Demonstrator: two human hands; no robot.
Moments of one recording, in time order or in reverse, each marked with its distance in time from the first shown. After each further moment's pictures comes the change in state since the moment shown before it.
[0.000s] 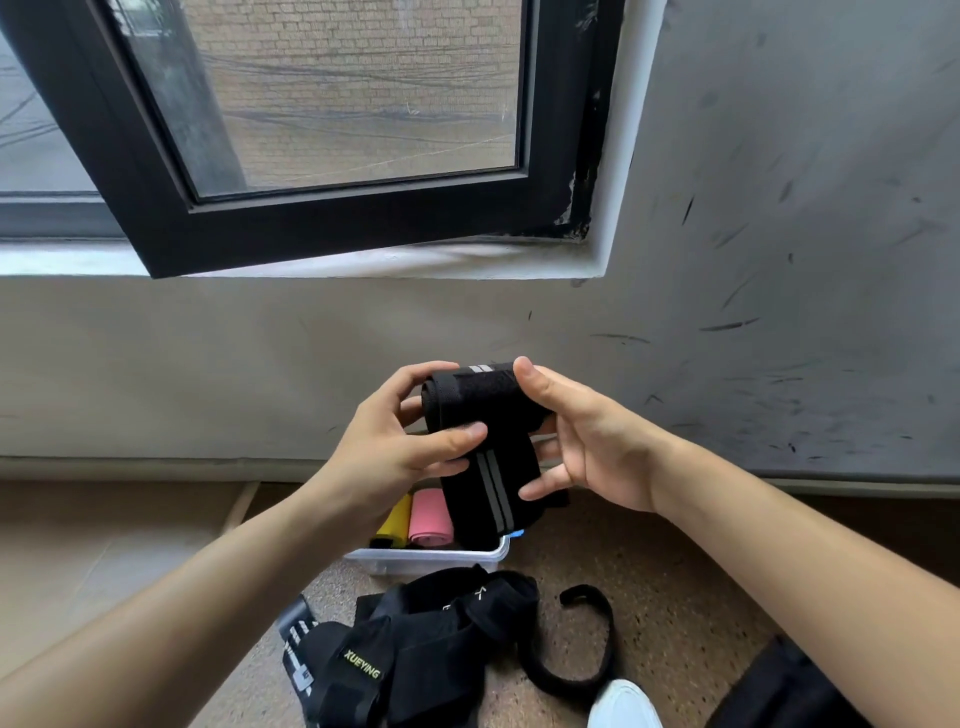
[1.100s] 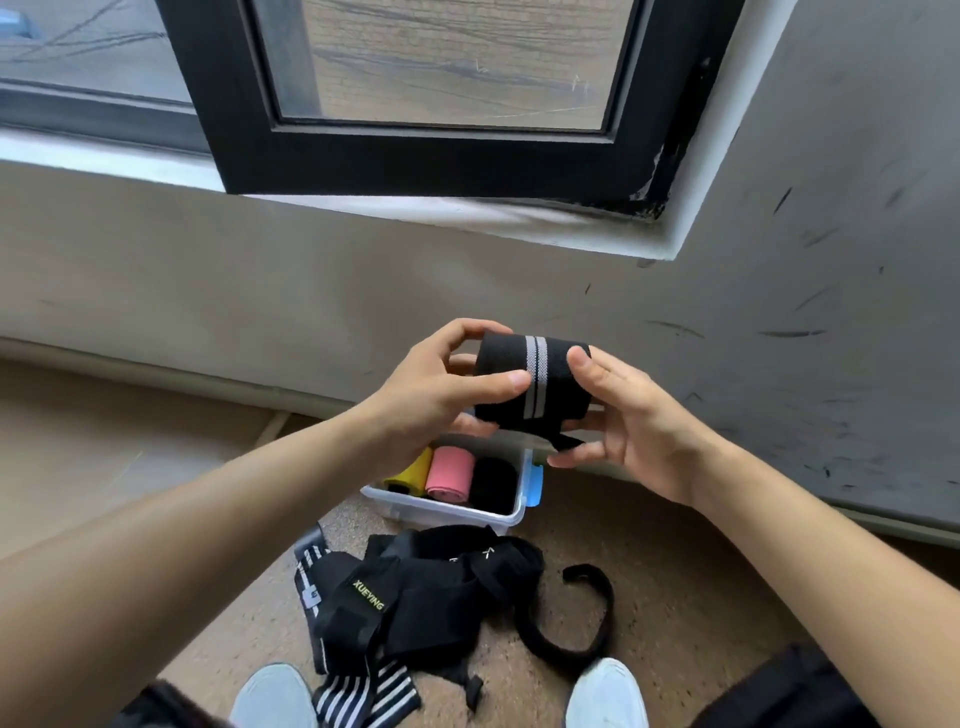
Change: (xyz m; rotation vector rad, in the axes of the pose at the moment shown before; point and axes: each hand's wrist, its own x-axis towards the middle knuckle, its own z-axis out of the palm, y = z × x) left_hand 0.006 -0.011 -0.020 0.032 -0.029 -0.018; right_hand 0.008 0.016 -0.001 -0.075 0.013 -0.082
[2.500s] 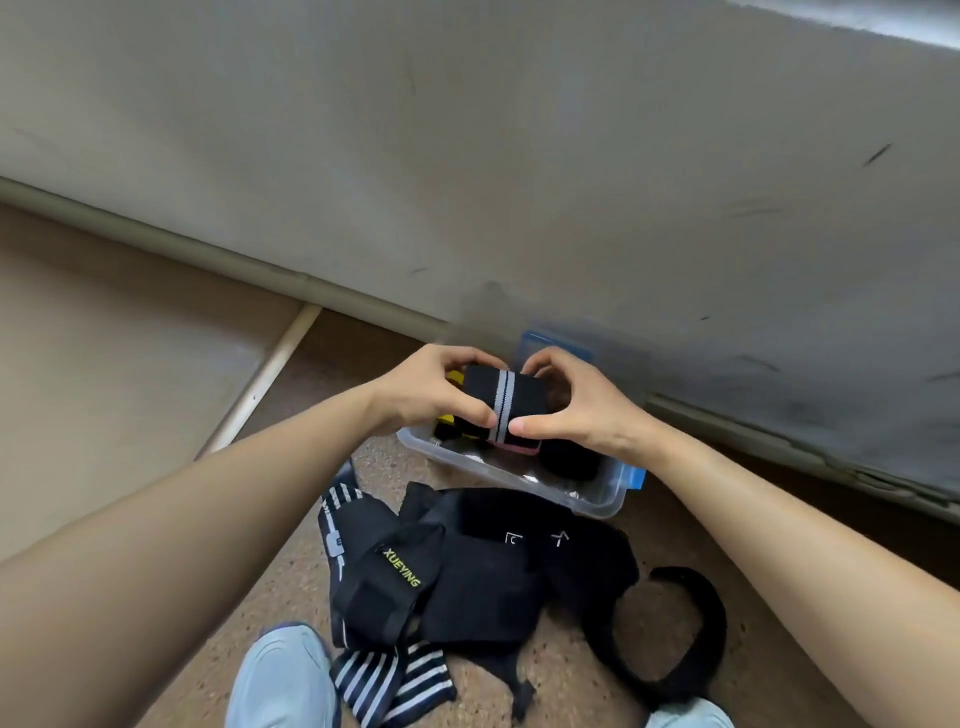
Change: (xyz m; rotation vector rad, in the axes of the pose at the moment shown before) left_hand 0.114 -0.214 -0.162 0.406 -0.010 -0.307; right_hand 0.225 0.208 0.013 -0.532 -0.180 0.033
